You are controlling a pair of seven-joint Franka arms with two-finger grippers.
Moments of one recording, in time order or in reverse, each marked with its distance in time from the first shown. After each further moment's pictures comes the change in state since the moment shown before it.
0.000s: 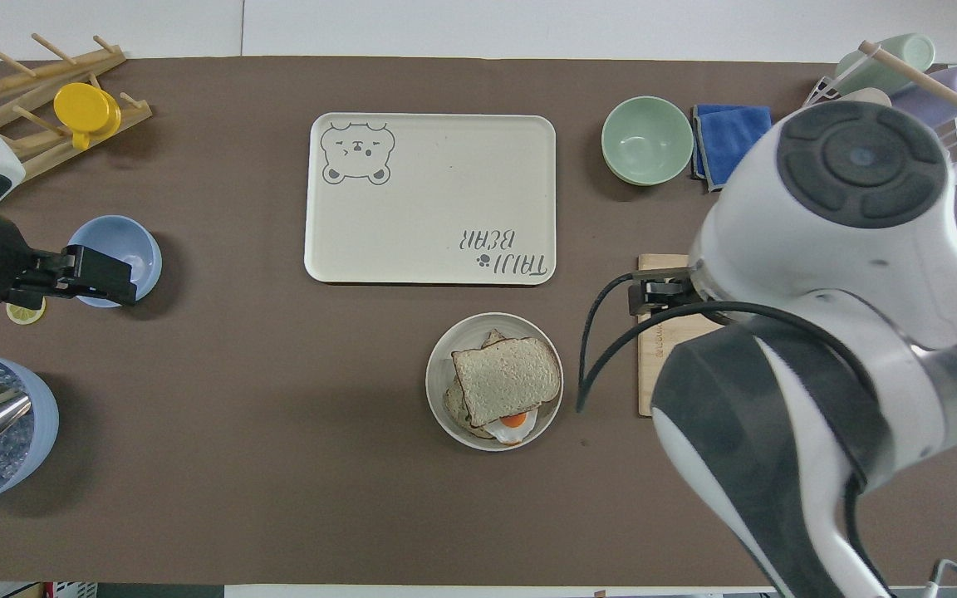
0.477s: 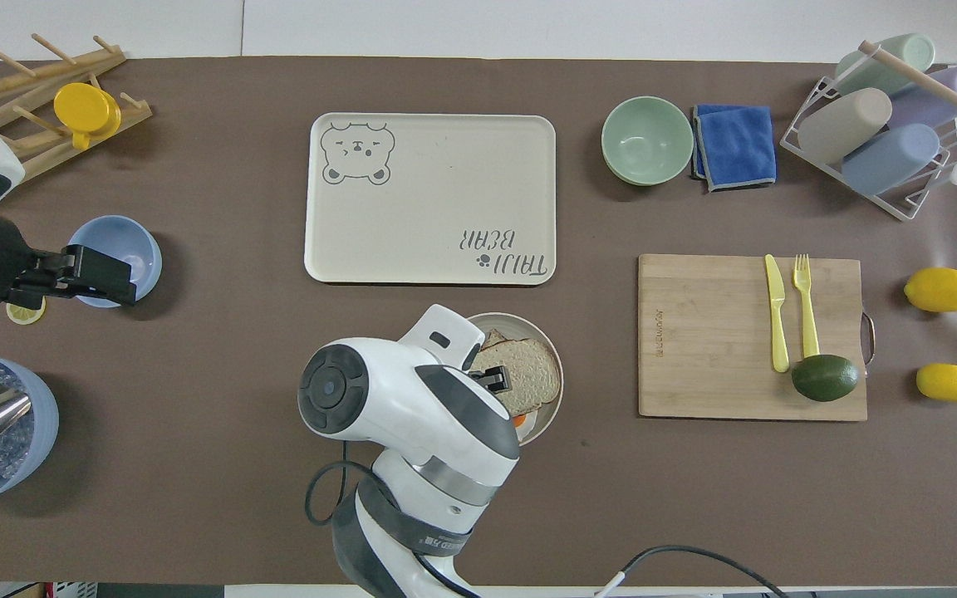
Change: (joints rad) left arm 0.000 0.000 0.001 0.000 0.000 0.001 0.000; right arm 0.338 0.267 0.005 0.002 -0.024 0.227 0.277
